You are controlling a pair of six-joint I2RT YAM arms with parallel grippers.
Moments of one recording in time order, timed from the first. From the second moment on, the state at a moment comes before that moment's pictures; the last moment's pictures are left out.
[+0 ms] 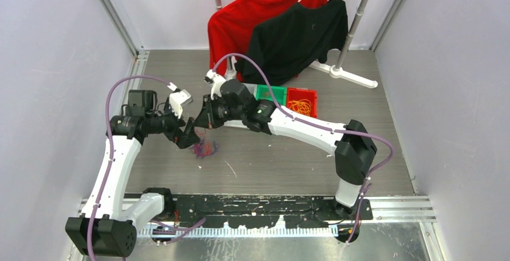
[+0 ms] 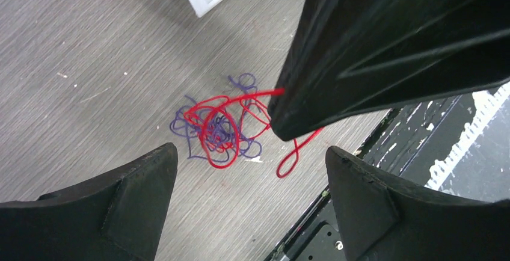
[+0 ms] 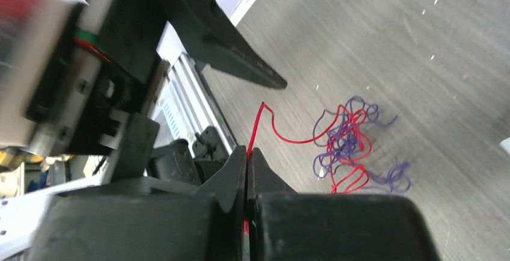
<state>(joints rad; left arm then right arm) -0.04 0.99 1.02 -0.97 0.66 0.50 0.99 1.77 1.50 -0.10 -0.27 0.63</state>
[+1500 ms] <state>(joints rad) -0.04 0.93 1.08 -0.85 0.98 0.22 0.86 1.47 0.98 0.49 -0.34 0.86</state>
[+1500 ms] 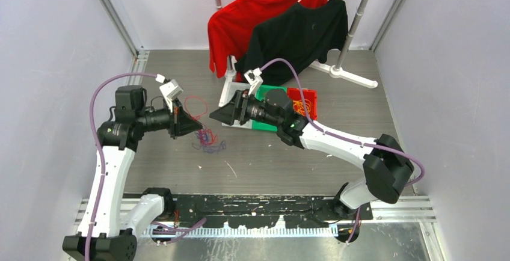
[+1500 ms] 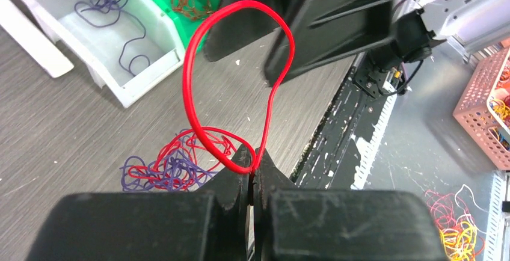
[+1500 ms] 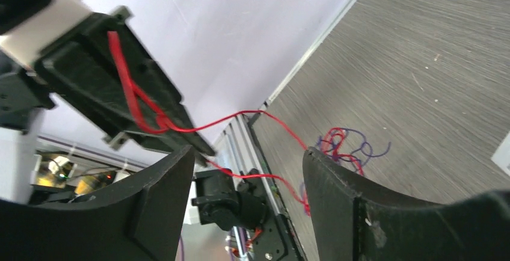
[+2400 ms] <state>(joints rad) -0.04 0.91 1.28 -1.02 1.11 0.28 1.02 1.69 1.14 0.37 -0.30 0.67</state>
